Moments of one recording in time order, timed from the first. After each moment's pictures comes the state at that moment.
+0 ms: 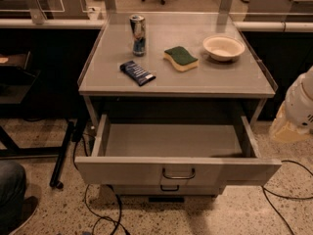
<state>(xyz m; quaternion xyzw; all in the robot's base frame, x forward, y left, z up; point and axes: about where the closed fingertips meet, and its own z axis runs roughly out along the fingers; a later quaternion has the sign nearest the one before) 0.427 -0.278 0.858 -0.58 0.81 -0.05 0.09</state>
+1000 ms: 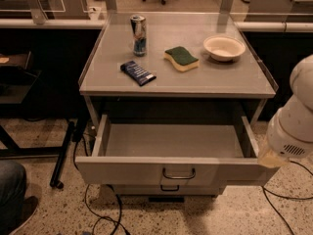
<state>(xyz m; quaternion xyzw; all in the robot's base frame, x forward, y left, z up) 0.415 -0.273 0.783 -0.56 0.82 -0.04 0.05</state>
